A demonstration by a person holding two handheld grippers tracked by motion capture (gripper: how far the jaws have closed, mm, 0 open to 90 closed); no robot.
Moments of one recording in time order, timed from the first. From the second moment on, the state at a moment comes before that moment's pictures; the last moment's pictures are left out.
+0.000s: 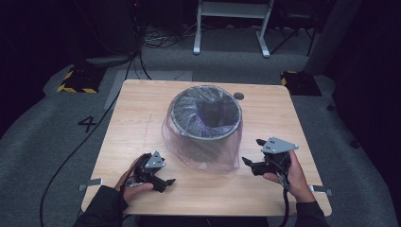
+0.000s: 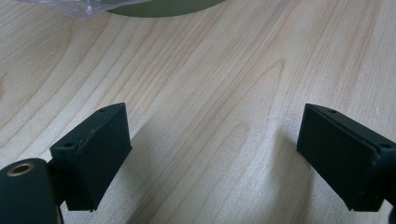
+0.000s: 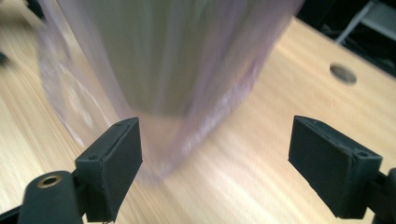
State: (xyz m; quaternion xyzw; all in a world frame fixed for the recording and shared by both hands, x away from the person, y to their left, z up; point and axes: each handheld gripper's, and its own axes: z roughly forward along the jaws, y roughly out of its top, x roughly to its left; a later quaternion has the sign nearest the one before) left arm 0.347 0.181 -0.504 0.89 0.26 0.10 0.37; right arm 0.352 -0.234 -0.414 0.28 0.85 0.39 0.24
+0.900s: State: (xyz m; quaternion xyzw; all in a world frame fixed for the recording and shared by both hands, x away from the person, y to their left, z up) left arm 0.347 0.181 -0.504 0.89 0.25 0.10 0.37; right arm 0.338 -0.294 -0.498 0.37 0.85 0.34 0.18
